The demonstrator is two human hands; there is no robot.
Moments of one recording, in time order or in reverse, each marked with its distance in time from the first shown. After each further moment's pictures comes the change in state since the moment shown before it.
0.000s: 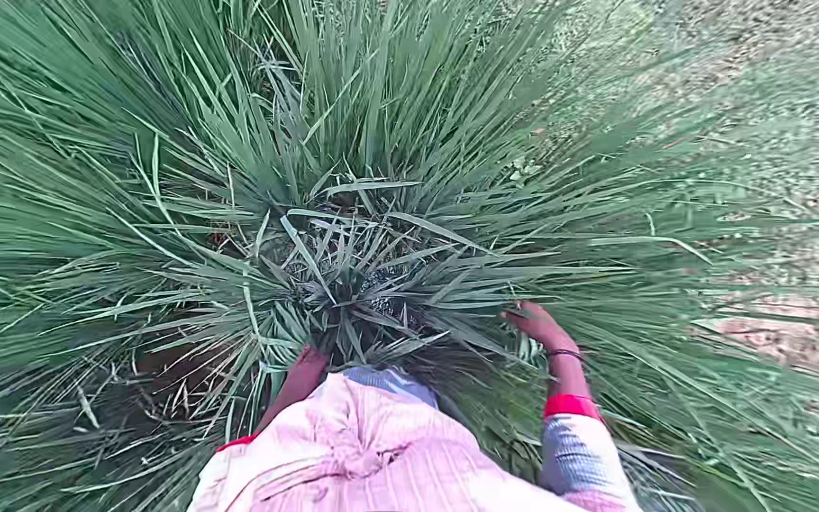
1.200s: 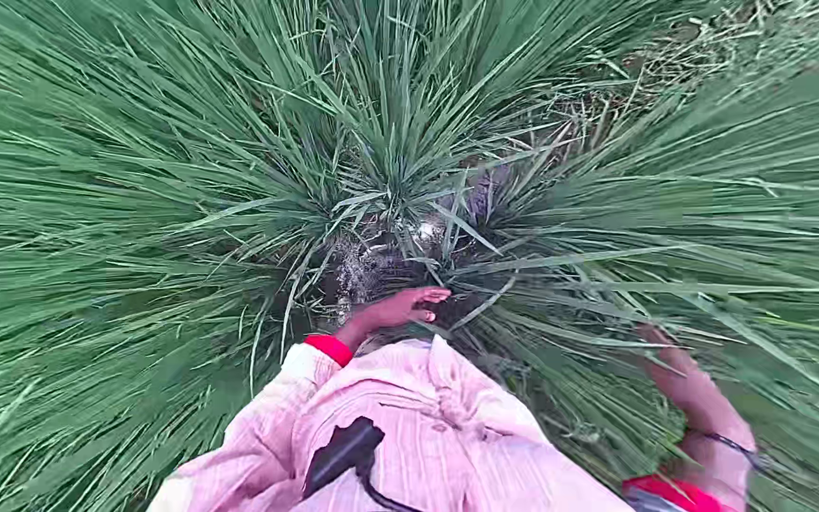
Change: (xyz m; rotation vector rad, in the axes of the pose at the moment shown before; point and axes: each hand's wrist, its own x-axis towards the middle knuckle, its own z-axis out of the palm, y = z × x) left_hand -0.177 -0.274 -0.203 -1.178 0.230 0.372; right_hand -0.037 -0.440 0.115 -0.363 0.032 -0.386
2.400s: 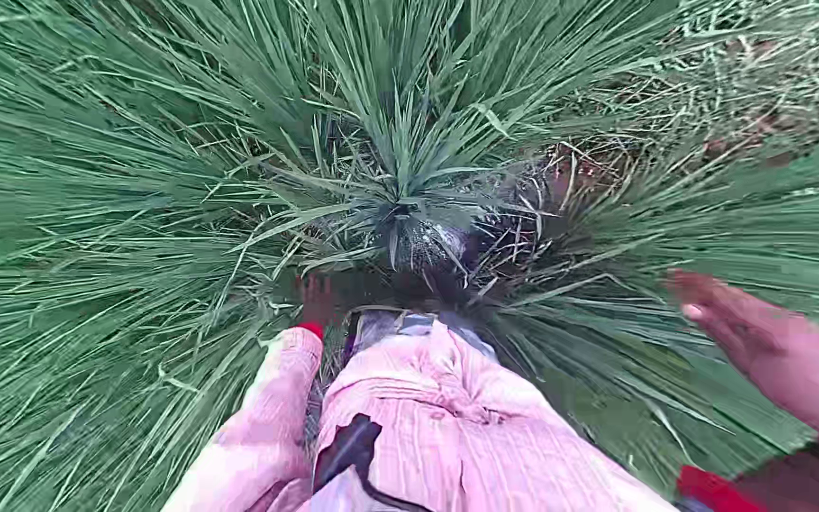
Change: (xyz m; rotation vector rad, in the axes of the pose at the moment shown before) left_hand 0.208 0.017 -0.264 0.976 0.489 -0.783; right_hand 0.251 -0.124 -0.305 -0.007 0.097 -0.389
